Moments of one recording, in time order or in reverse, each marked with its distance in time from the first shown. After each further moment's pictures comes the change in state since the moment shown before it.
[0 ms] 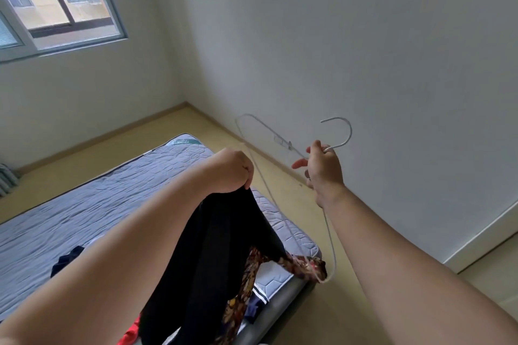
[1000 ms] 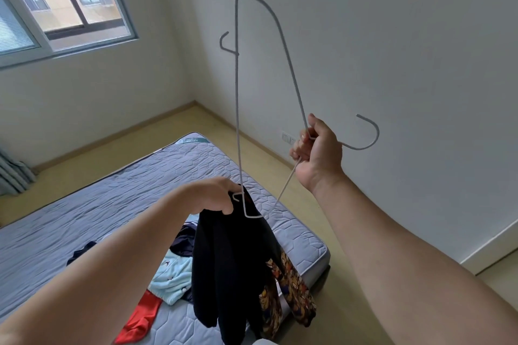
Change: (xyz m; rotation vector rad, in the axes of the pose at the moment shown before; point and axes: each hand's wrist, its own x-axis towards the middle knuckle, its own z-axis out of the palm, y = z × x) left_hand -0.010 -0.061 0.036 -0.253 -0.325 -0.320; right_hand -0.020 -0.038 0.028 0.798 -0.261 0.074
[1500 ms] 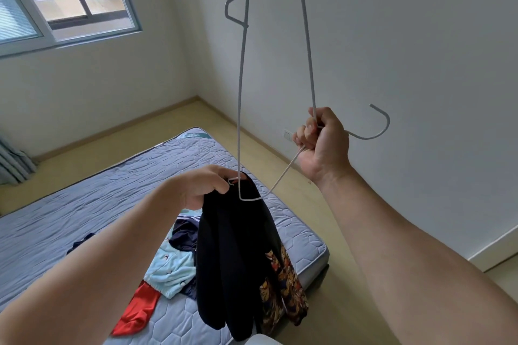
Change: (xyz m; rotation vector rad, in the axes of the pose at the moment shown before) left_hand -0.016 -0.016 -0.014 -0.819 -0.099 0.091; right_hand -0.007 -0.007 0.016 0.026 -0.102 -0.086
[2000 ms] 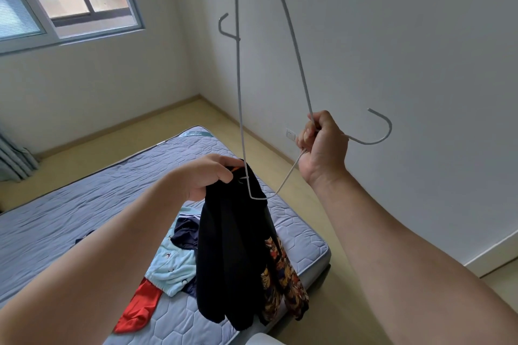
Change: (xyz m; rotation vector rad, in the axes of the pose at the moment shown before) left_hand -0.004 0.011 -0.008 -0.059 0.095 0.042; right_hand -0.001 0.017 0.009 -0.073 0.134 -0.078
